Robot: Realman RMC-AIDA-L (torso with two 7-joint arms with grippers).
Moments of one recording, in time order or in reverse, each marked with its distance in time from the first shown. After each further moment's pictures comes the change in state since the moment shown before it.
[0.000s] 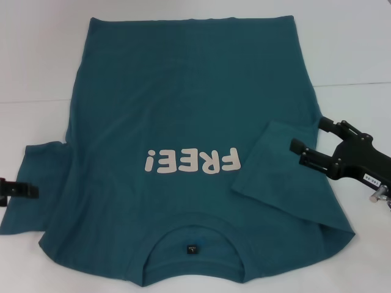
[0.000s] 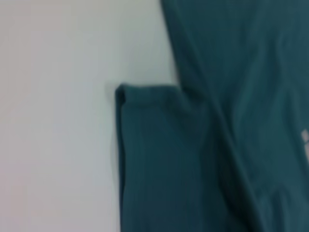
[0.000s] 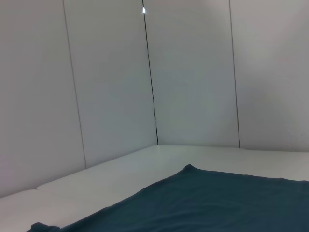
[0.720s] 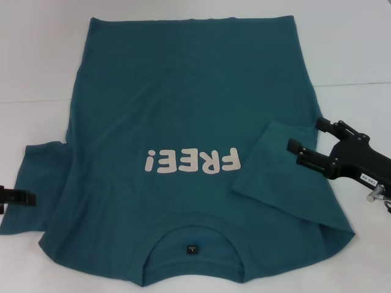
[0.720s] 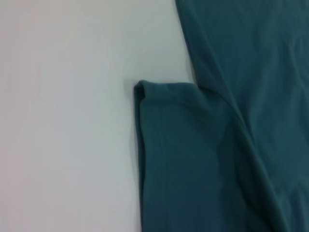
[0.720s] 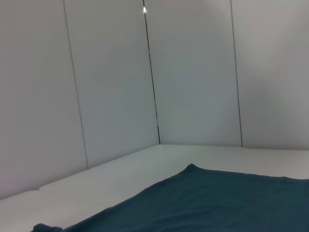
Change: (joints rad) left arm 0.002 -0.003 -0.013 0.032 0.035 -0.043 0.004; right arm 0.008 0.000 0.000 0.012 0.000 0.006 0.000
